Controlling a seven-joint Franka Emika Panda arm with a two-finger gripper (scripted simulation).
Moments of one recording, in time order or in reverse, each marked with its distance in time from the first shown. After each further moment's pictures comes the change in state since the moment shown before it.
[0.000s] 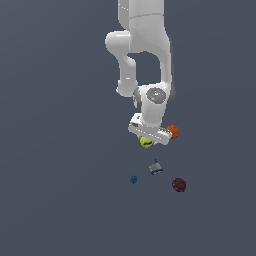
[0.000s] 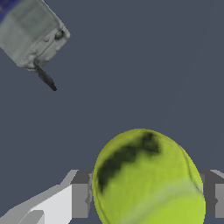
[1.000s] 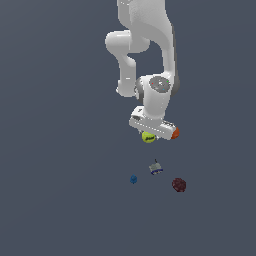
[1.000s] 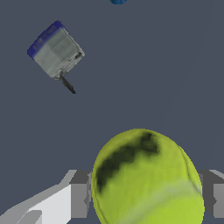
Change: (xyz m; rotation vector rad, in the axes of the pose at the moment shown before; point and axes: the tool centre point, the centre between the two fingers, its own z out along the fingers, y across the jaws) arm -0.004 -0.003 -0.042 -0.002 -0.001 0.000
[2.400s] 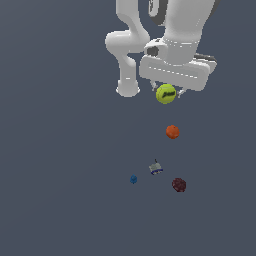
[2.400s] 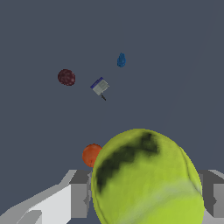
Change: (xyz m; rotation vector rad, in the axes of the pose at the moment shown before) arm -0.017 -0.024 -0.251 0.001 0.000 0.000
